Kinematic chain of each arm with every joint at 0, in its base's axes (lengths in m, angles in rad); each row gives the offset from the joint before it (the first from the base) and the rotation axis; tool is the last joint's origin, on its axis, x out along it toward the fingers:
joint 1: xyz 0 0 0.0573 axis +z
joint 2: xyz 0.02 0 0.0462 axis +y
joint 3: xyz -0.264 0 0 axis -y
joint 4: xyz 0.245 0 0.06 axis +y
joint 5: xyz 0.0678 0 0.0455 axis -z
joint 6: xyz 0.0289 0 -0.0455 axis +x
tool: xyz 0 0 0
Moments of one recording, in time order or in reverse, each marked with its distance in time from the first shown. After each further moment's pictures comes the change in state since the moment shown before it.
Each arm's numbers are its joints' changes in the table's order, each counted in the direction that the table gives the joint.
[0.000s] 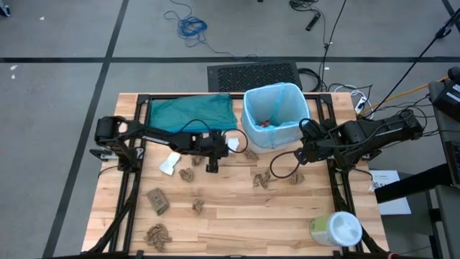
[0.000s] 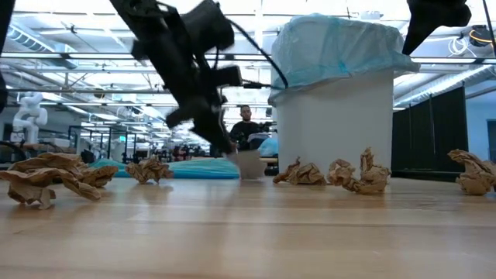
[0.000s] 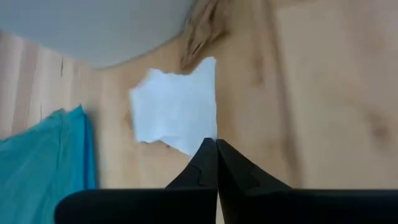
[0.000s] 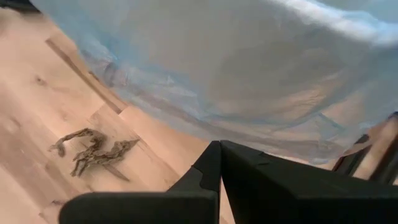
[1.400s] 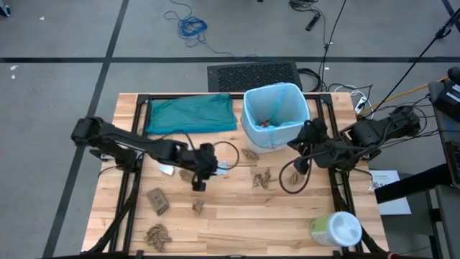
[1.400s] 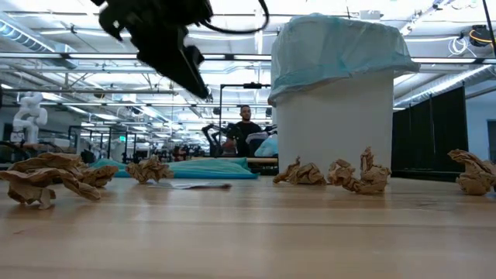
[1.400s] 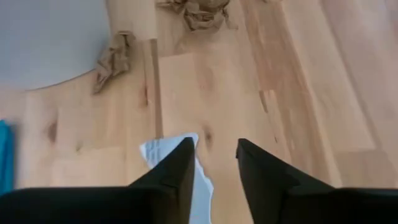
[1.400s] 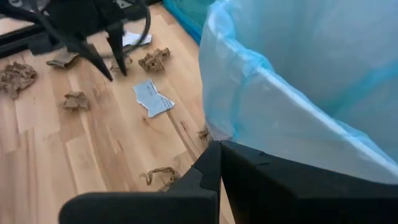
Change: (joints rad) left arm -0.223 -0.186 0.002 0.148 0.072 -0.253; right arm 0.151 0.059 0.186 -0.215 0.101 -0.269
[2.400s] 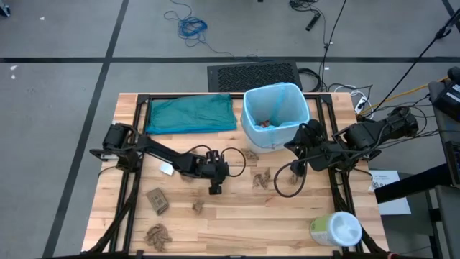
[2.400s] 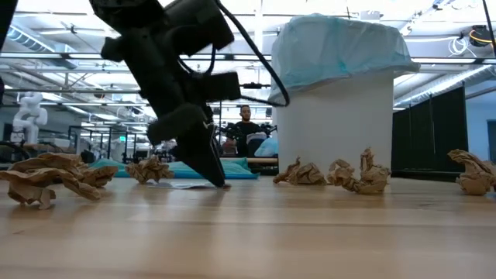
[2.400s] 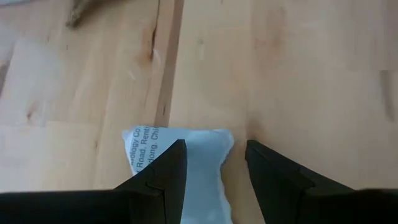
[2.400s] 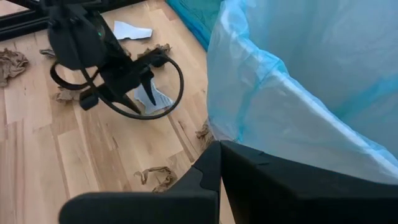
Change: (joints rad) left arm -0.005 0.352 0.000 -0.199 -0.183 -0.184; right arm -0.001 0.030 0.000 -0.019 0.007 -0.042
